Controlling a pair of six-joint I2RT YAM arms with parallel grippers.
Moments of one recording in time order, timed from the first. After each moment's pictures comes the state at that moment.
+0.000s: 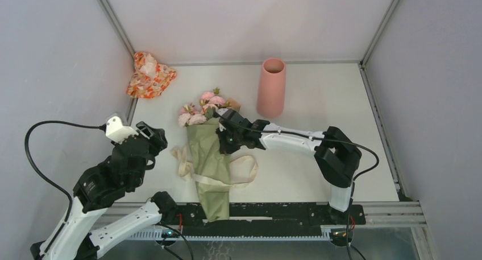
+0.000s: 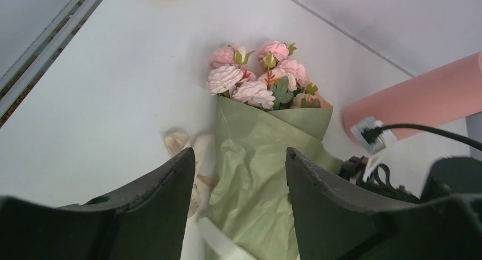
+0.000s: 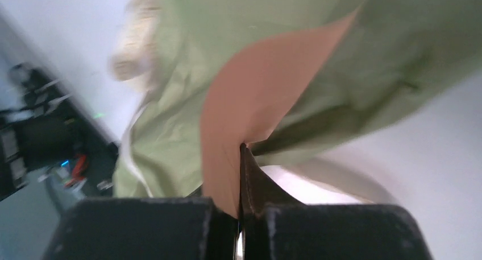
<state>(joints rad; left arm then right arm) -0.80 0.57 1.13 -1.10 -0.89 -0.86 0.98 1.86 1.35 -0.38 -0.10 0.46</state>
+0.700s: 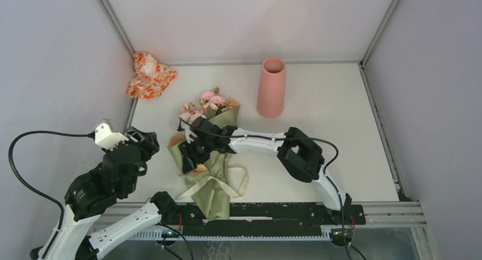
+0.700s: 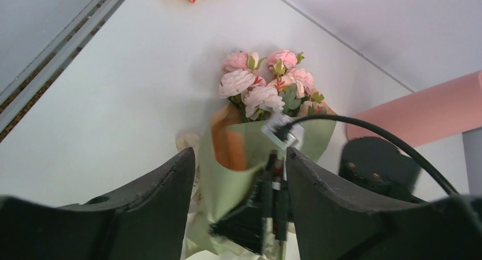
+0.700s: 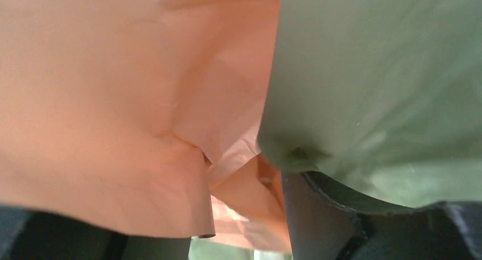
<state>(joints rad) -0.80 0.50 1.14 -1.18 -0.92 -0.90 1.11 2.22 1.76 -0.28 -0.49 0.48</state>
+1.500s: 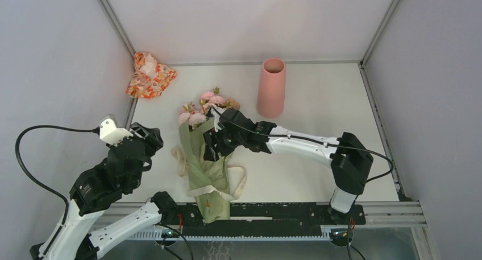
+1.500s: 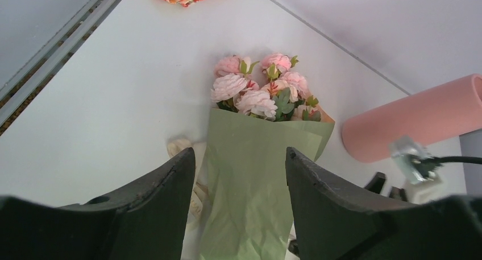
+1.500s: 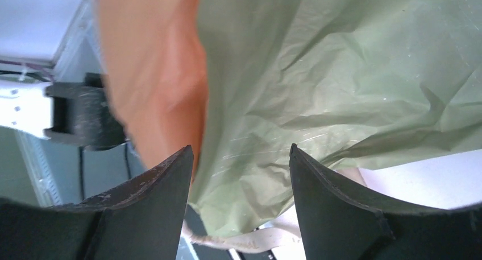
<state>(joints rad) -0.80 0.54 1.14 -1.12 -0.94 -0.88 1.05 1.69 1.34 -0.30 -0.27 0.47</state>
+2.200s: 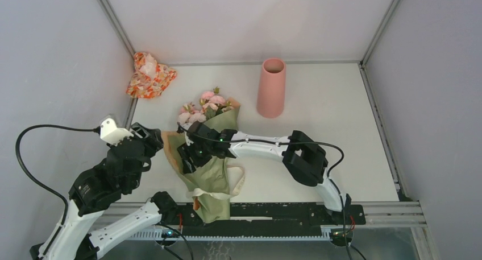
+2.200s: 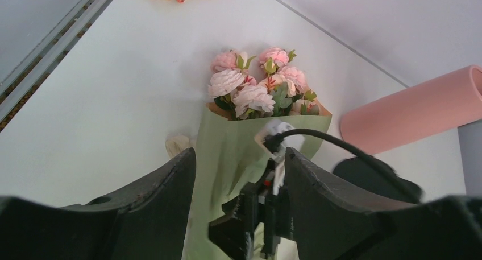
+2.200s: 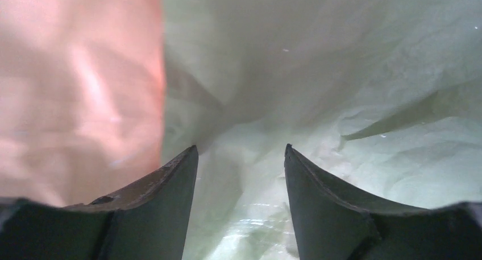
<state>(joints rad) -0.80 0.54 1.14 -1.12 -0.91 -0.87 1.15 2.11 1.68 -0.34 -0.27 0.47</state>
